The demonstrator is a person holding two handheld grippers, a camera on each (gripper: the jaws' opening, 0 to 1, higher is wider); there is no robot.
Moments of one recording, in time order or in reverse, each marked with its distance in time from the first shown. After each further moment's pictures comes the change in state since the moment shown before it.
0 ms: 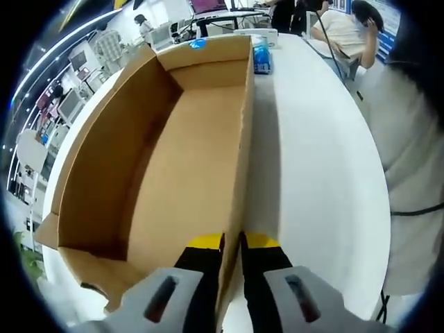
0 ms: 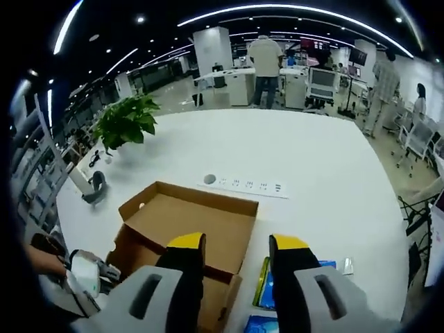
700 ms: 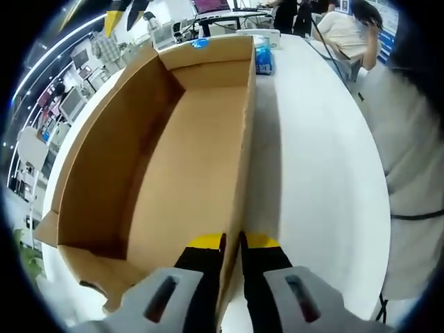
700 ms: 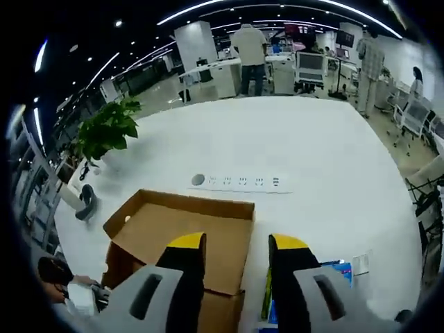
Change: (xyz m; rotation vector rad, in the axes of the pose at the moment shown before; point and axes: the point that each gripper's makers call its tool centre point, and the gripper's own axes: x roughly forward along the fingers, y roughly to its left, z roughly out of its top) left arm -0.001 0.000 0.000 -0.006 -0.006 0.003; right arm 0.053 -0.008 -0.004 0.206 0.049 0.001
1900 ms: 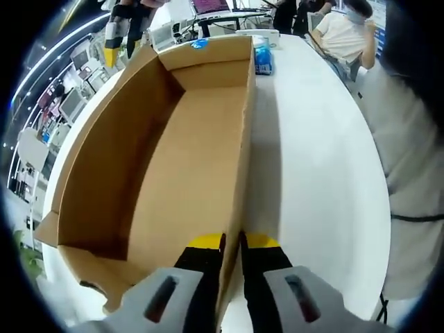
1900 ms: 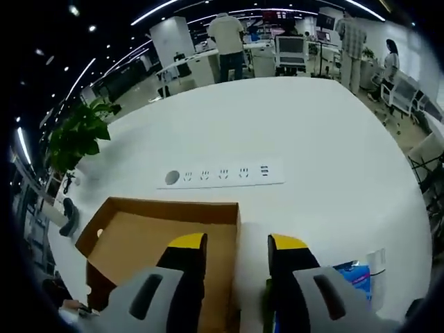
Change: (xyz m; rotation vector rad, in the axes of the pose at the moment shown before) left arm 0.000 0.000 0.001 0.004 -0.003 0.003; right arm 0.063 -0.026 -0.011 0.013 0.073 -0.103
